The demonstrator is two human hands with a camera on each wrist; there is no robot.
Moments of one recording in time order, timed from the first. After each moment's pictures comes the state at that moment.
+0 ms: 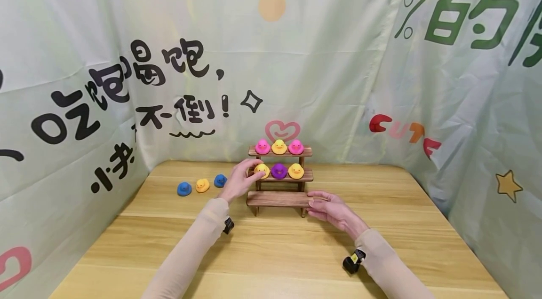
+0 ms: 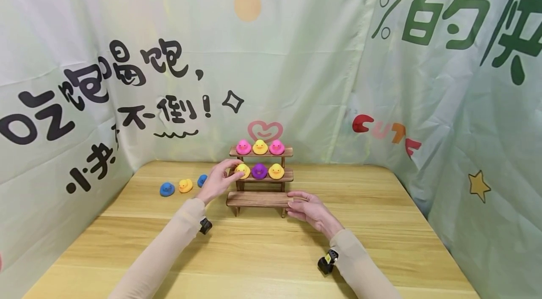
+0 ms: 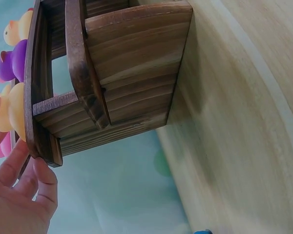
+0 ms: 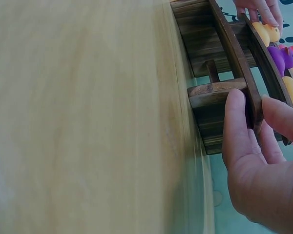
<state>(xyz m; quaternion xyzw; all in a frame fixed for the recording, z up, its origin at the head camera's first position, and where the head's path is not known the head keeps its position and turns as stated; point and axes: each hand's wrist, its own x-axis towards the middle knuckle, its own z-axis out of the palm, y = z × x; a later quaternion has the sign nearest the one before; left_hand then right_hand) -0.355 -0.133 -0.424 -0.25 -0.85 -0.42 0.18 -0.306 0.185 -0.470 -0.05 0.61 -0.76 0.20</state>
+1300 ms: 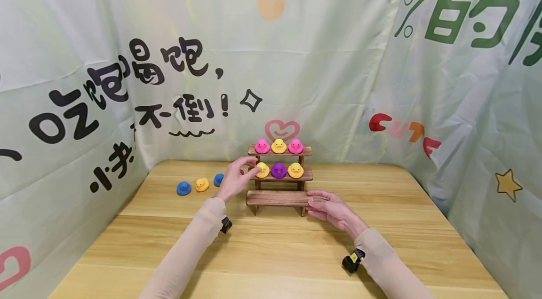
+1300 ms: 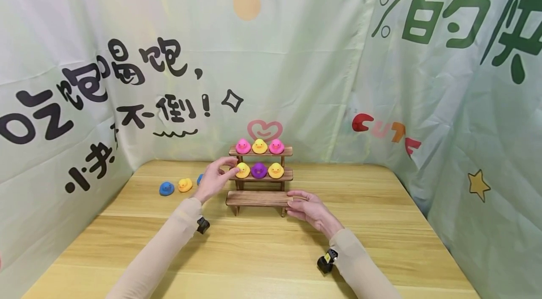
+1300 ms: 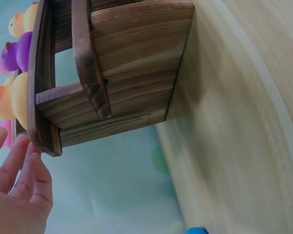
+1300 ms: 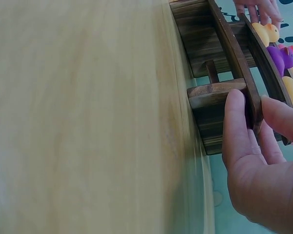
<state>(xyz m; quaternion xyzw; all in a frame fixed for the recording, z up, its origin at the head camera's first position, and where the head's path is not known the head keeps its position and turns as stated) -0.355 -0.140 -0.423 -0.21 -0.84 -0.47 0.17 -0.305 0.185 -0.470 -0.05 0.61 -0.77 0.20</state>
